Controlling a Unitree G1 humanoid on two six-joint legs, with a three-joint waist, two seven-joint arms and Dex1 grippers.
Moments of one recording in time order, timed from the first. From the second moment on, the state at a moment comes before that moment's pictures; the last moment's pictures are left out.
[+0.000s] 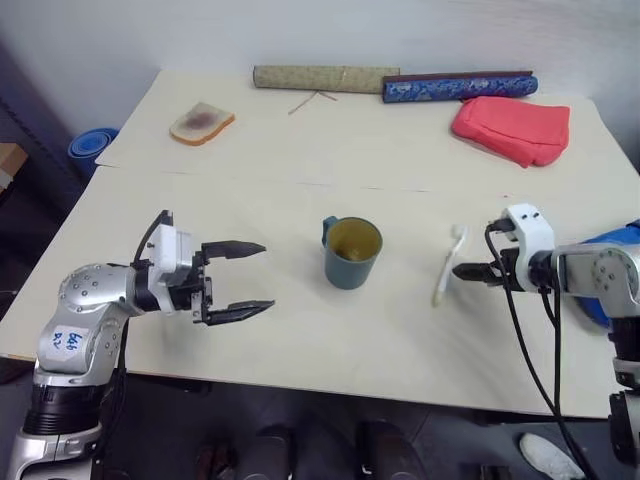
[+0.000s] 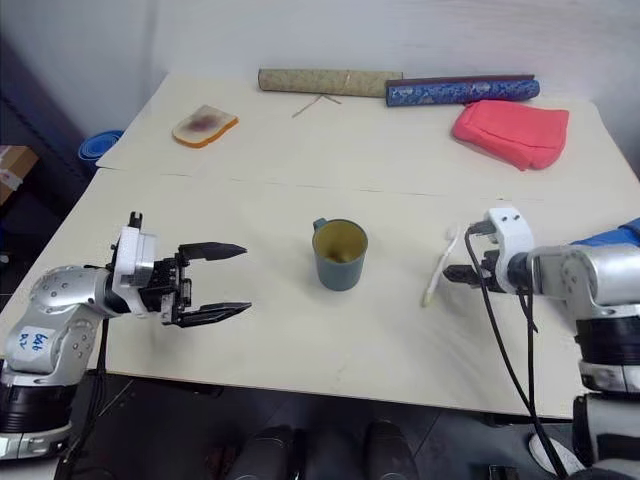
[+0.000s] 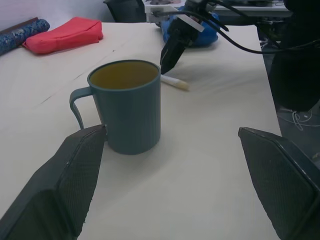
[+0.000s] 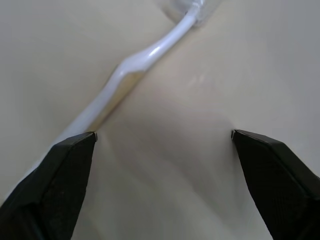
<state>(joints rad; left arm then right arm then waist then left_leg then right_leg) -0.25 0.69 0.17 -0.20 -0.54 0.24 -1.17 -0.70 -0.84 -0.02 0.15 0.55 1.34 0.46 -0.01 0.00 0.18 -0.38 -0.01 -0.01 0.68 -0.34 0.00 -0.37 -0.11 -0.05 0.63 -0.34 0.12</state>
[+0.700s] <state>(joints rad) -0.19 0.69 0.14 -0.24 -0.52 0.19 -1.12 -0.91 -0.75 -0.13 0.24 0.53 1.60 0.51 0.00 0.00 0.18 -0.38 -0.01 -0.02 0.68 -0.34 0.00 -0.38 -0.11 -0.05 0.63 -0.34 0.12</state>
